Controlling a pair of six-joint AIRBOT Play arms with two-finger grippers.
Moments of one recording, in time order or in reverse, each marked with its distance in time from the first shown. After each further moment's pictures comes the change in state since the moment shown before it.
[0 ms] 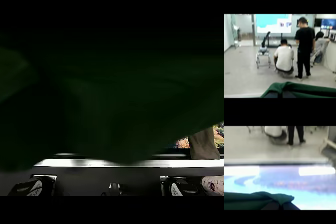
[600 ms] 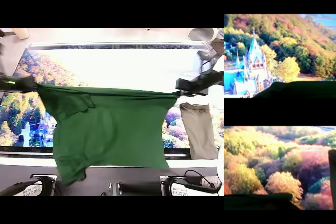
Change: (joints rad) left arm -0.073 -0.446 -0.702 0.016 0.105 0.050; right arm 0.001 -0.628 -0.393 0.068 -0.045 0.066
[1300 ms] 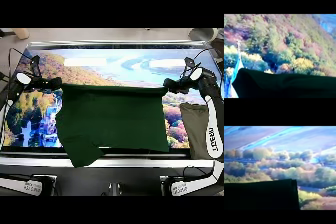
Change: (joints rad) left arm -0.068 -0.404 0.075 -0.168 0.303 0.106; right arm 0.000 -0.227 -0.040 0.104 -0.378 -0.020
